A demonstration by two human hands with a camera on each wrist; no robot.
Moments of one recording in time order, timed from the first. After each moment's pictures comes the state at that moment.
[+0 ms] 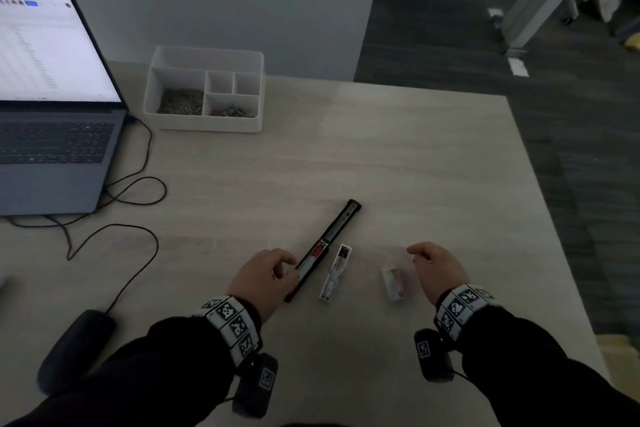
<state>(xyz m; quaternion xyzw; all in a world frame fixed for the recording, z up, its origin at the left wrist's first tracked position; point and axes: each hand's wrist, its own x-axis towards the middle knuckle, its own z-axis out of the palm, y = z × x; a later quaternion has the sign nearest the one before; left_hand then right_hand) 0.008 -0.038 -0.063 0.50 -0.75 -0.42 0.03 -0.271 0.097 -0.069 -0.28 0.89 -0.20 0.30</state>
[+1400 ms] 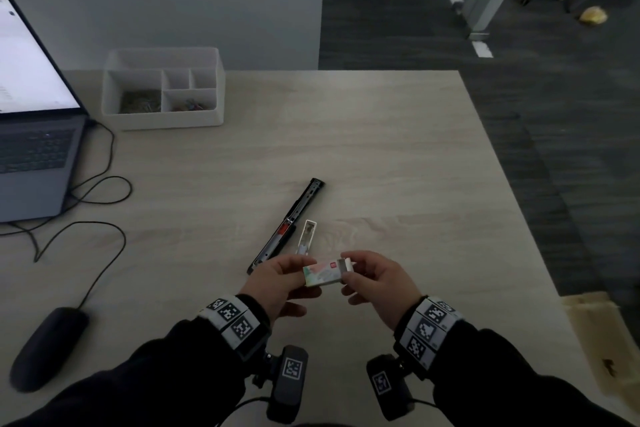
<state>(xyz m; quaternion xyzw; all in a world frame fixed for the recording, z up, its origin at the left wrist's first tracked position) -0.033 0.039 -0.042 0.51 -0.40 -0.76 0.05 -0.192 0.157 -0.050 -0.22 0.69 -0.48 0.50</state>
